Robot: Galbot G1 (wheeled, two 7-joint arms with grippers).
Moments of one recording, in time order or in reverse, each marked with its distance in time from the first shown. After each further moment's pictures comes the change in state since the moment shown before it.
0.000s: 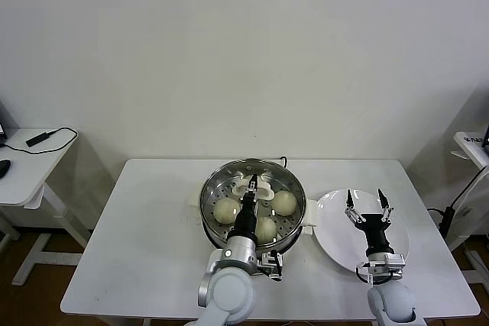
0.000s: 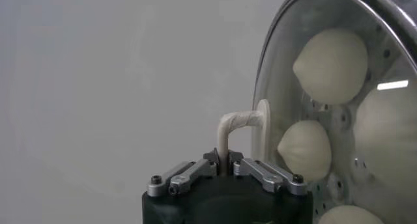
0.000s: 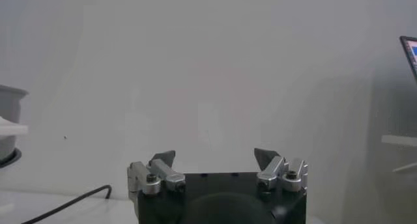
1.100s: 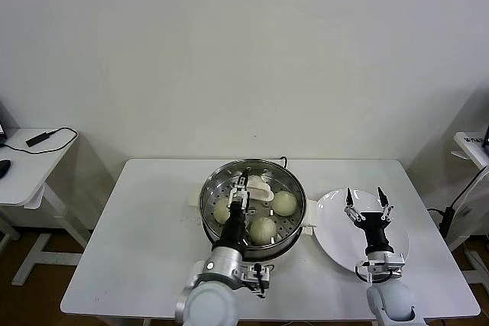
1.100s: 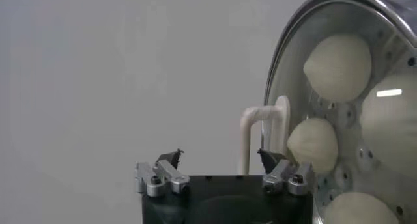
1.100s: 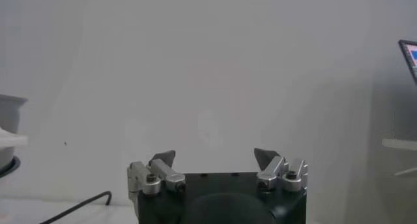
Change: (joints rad) left arm 0.087 0.097 -0.017 -0.178 -0.065 -0.012 0.040; right arm 0.006 0.002 -0.001 0.005 -0.002 0.002 0.002
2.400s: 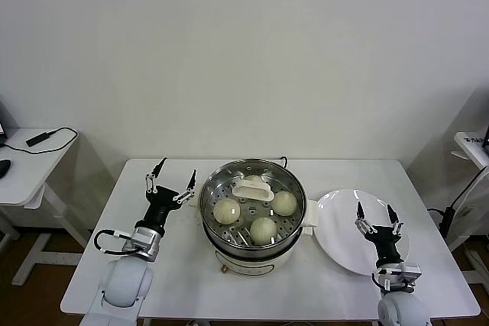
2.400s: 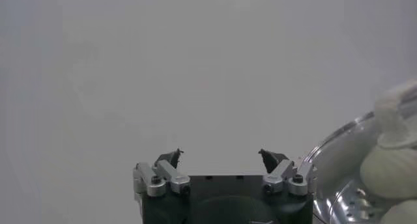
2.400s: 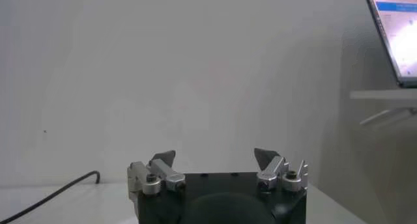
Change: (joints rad) left arm 0.029 0.073 -0.535 0.196 -1.433 -0.521 -0.221; right arm -0.091 -0.033 0.035 0.046 0.196 -0.103 -0.025
